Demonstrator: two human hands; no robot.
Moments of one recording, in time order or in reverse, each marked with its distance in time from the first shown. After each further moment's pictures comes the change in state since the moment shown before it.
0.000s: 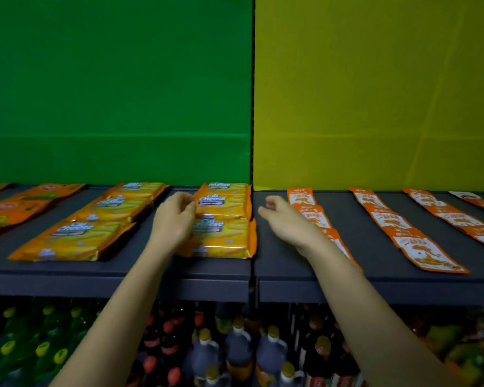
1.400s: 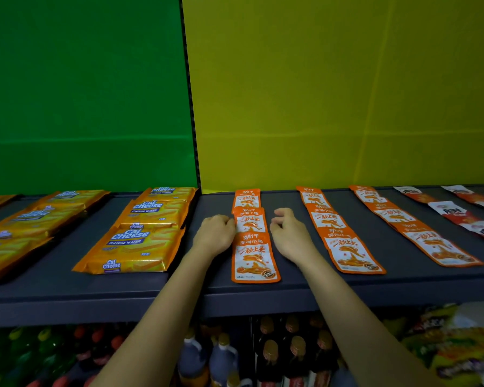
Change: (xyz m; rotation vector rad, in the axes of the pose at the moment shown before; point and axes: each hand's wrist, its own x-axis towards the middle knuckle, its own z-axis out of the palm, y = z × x) left_hand -0.015 0.084 0.163 0.236 -0.410 0.060; right_hand -0.007 0.102 -0.088 -0.083 0.197 0.127
